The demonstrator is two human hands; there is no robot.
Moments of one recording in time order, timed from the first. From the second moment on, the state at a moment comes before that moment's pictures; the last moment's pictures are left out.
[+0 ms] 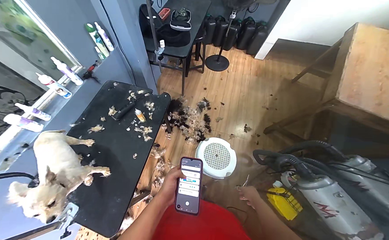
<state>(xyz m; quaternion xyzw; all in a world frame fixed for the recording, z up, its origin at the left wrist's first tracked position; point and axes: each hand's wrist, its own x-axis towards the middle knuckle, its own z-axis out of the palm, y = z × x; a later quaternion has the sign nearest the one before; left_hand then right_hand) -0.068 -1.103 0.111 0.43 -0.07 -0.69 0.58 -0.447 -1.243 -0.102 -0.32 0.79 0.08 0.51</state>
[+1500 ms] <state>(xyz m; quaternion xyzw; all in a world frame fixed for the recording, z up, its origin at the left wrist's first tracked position) -0.060 -1.093 0.108 0.42 -0.07 -0.67 0.60 -0.422 -1.234 -0.104 -0.39 0.75 0.12 0.51</state>
